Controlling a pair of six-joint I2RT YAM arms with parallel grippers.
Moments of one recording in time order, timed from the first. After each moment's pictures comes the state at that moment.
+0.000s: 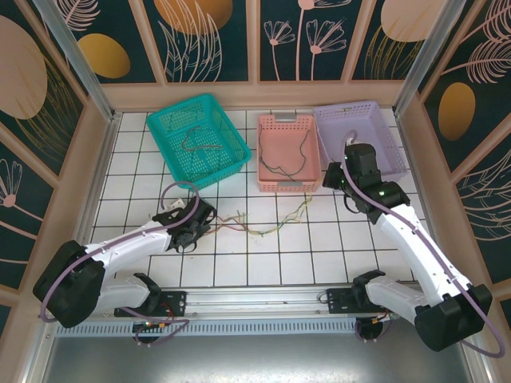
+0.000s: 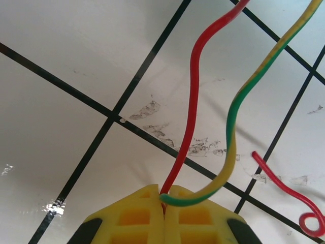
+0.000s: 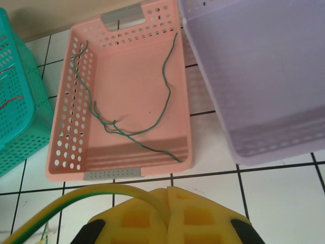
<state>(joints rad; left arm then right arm) -0.68 1.25 0.56 -0.49 -0.30 -1.27 0.38 1.04 1.00 -0.64 0.14 0.44</state>
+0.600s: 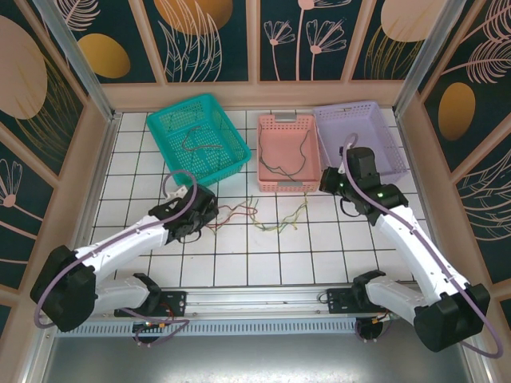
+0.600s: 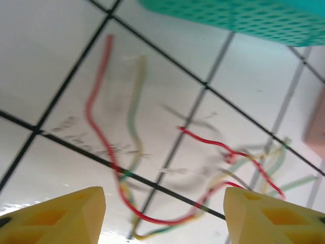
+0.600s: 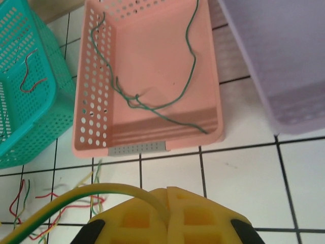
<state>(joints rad) -0.68 1.21 0.71 -0.51 -0.25 -1.24 0.37 1.03 0.92 -0.62 -0.04 0.55</state>
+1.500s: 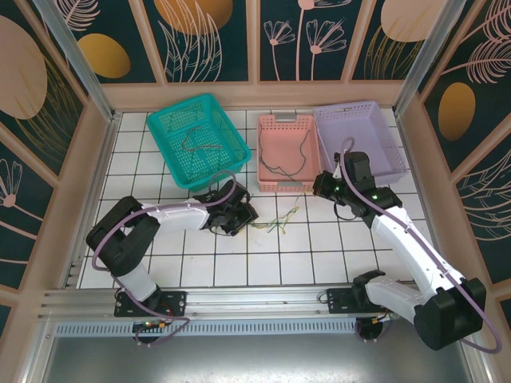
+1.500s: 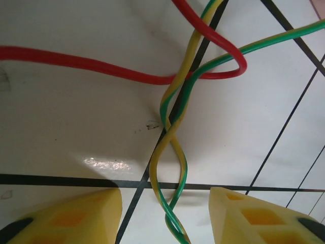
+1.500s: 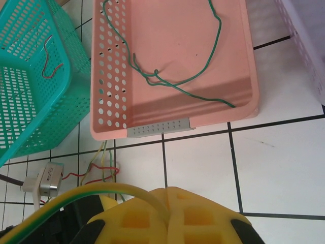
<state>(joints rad) -0.77 1.69 0.84 -0.19 0.17 -1.32 0.38 1.04 0.87 -0.56 -0.14 0.63</state>
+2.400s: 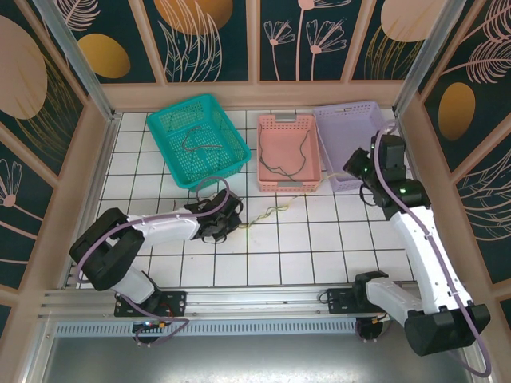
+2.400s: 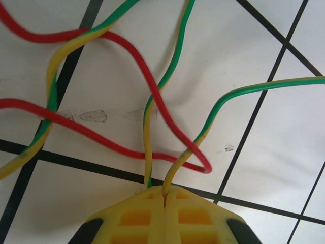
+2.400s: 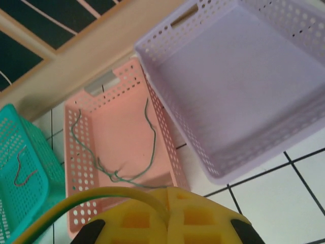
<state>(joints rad) -0.79 1.56 0.72 -0.24 -0.09 -1.31 0.18 1.01 1.11 -0.69 0.09 0.61</state>
